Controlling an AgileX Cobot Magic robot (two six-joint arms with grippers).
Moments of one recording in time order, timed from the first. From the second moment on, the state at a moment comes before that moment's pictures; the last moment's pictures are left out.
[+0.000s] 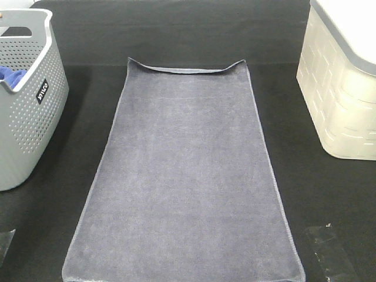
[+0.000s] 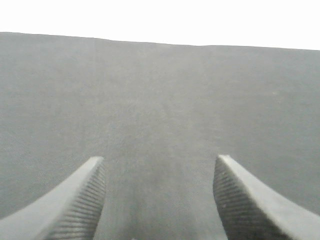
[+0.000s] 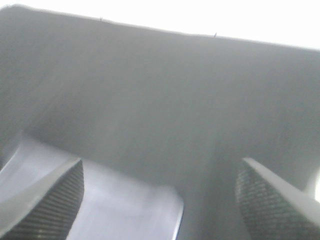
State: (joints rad) left arm -0.28 2.30 -2.42 0.26 0.76 -0.41; right arm 0.21 1.99 -1.92 0.18 0.51 -0.26
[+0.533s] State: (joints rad) left arm -0.28 1.94 -2.36 0.17 1.21 -0.18; right arm 0.21 1.73 -1.92 0.10 1.20 -0.04
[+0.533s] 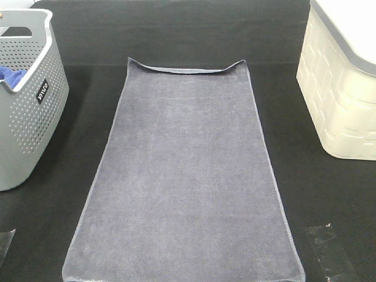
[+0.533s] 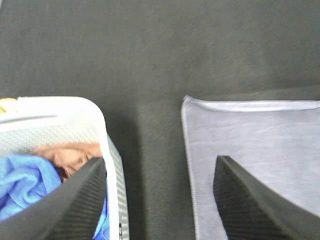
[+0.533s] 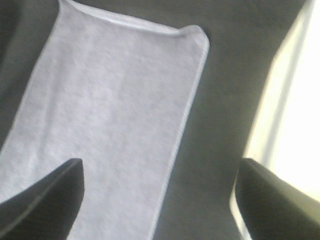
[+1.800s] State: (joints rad) left arm -0.28 0.37 -0.70 0.05 1.22 -0.11; right arm 0.21 0.95 -0.78 0.10 1.22 -0.02
